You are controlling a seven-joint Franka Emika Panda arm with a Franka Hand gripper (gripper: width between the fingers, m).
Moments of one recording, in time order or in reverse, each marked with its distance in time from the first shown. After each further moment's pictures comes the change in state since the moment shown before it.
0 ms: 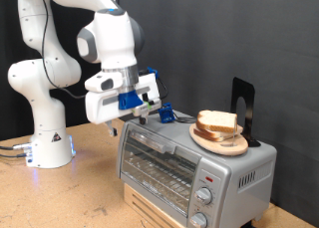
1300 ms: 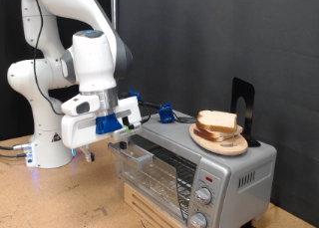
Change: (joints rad) arm -0.081 0.100 -0.058 -0.019 -0.031 0.147 -0.091
